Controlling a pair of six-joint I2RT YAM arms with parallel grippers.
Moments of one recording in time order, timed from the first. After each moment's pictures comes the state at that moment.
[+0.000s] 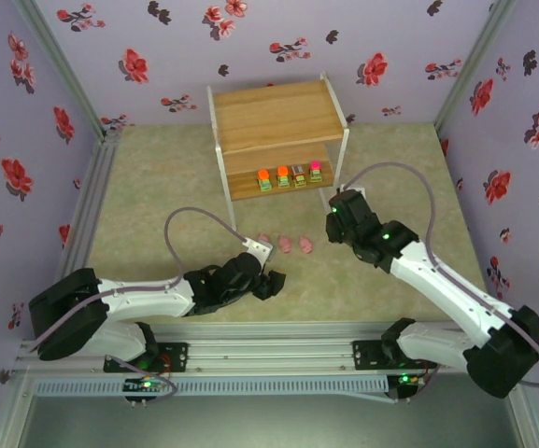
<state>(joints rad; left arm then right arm) -1.16 1.35 0.57 0.13 -0.23 -0.51 0.66 1.10 0.95 -0.69 0.32 0.50</state>
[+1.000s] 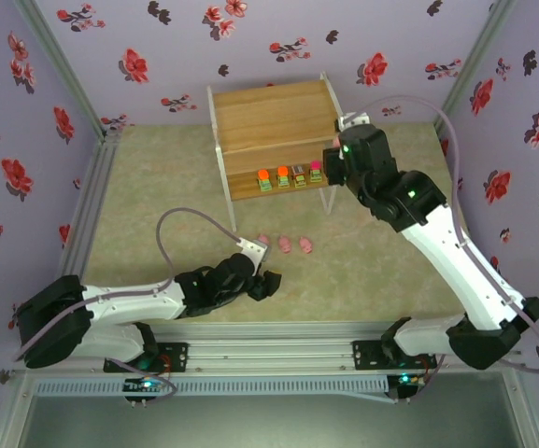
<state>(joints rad) -1.16 1.26 0.54 0.08 -0.23 -0.51 0.68 1.32 1.65 -0.87 0.41 0.25</state>
